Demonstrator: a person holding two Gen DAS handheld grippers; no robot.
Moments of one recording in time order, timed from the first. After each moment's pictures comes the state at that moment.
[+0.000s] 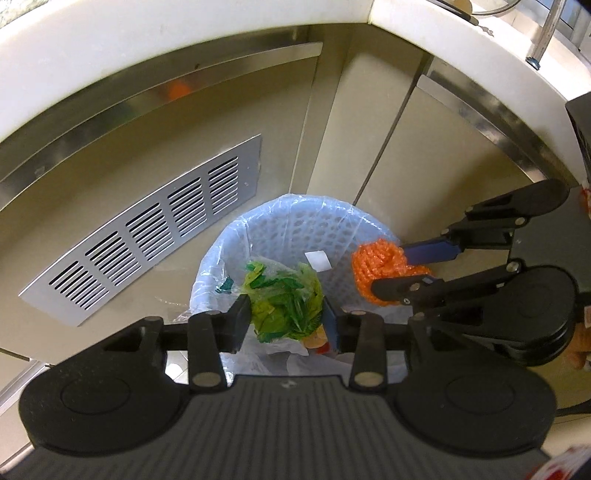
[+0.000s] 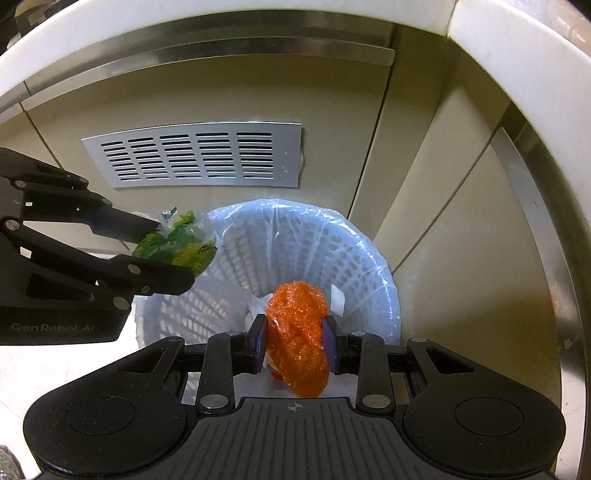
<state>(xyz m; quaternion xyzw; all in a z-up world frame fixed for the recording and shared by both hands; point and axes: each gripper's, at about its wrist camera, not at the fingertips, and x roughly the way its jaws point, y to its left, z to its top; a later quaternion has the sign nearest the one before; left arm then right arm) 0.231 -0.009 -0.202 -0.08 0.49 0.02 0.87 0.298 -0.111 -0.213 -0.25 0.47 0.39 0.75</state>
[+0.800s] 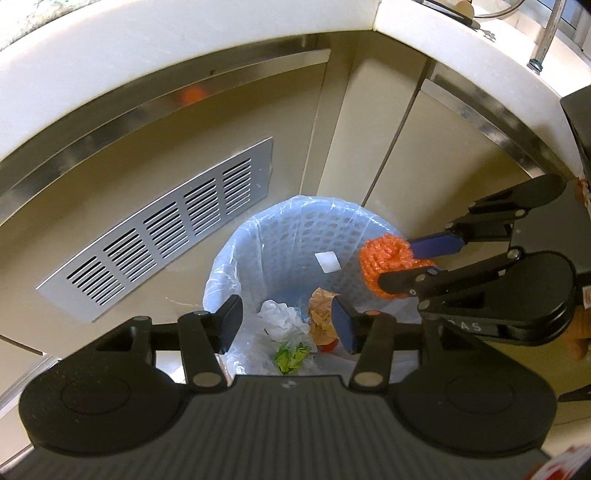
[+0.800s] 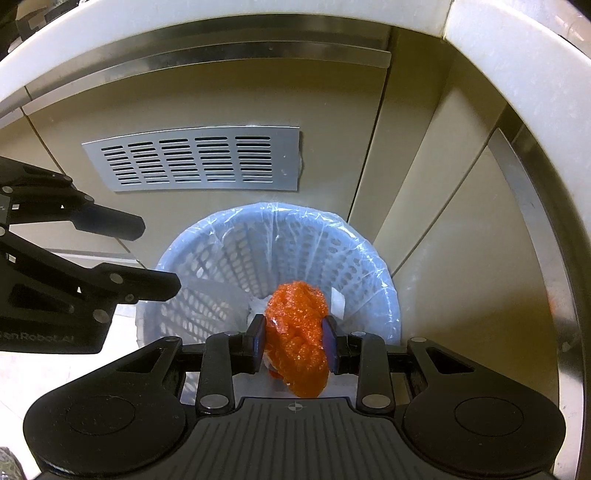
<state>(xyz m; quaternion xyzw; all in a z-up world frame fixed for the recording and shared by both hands) 0.220 -0.006 -0.197 -0.08 0.49 0.03 0.87 0.297 -0.113 -0.210 -0.24 0.47 0.39 0.75</state>
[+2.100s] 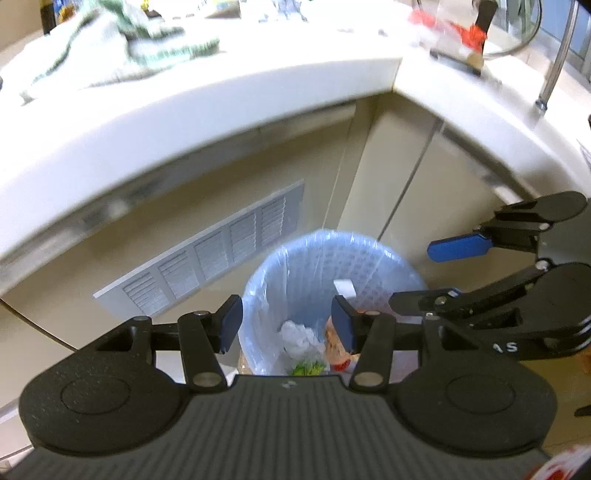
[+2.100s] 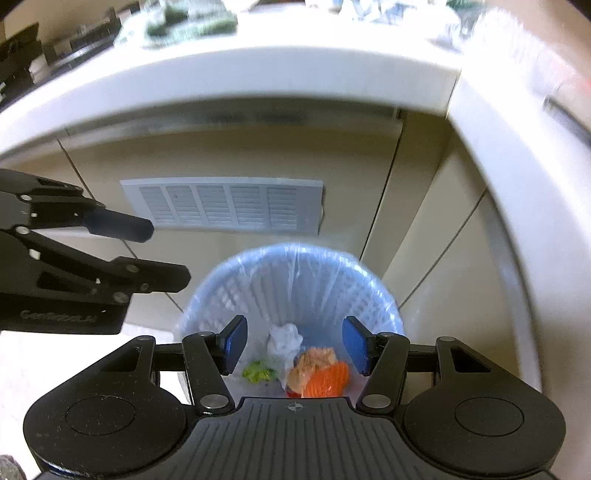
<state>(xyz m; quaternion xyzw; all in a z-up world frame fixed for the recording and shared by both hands) 0.196 0.003 -0.152 -0.08 0.44 0.07 0.89 0.280 -0.112 -0.159 -0.22 0.43 0.42 0.77</state>
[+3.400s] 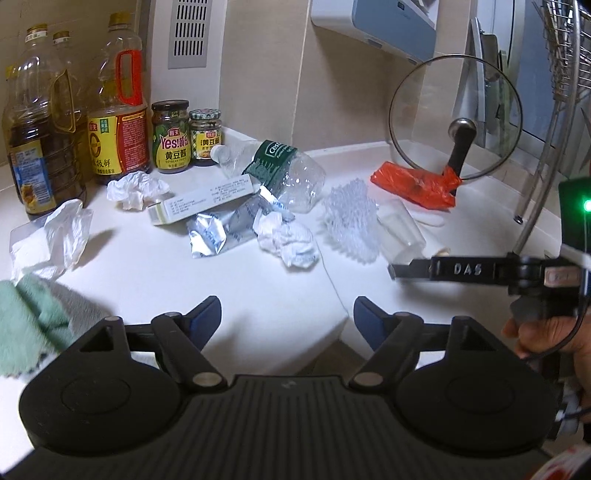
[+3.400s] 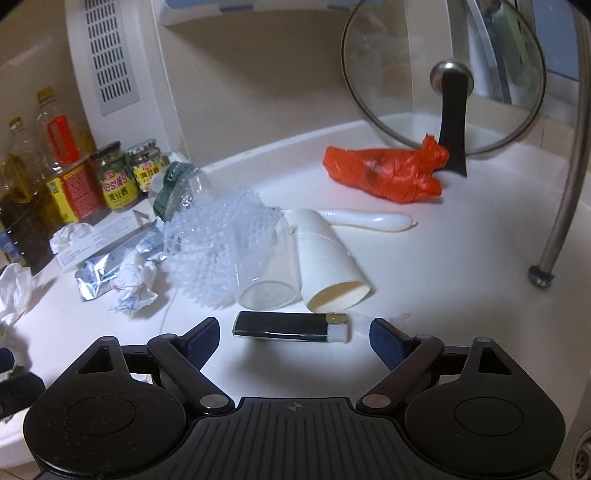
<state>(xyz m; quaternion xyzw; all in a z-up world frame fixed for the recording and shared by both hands) 0.311 0.001 -0.018 -0.08 0.31 0.06 0.95 0.425 -0.183 -0.038 0.02 0.36 0.18 0.92</state>
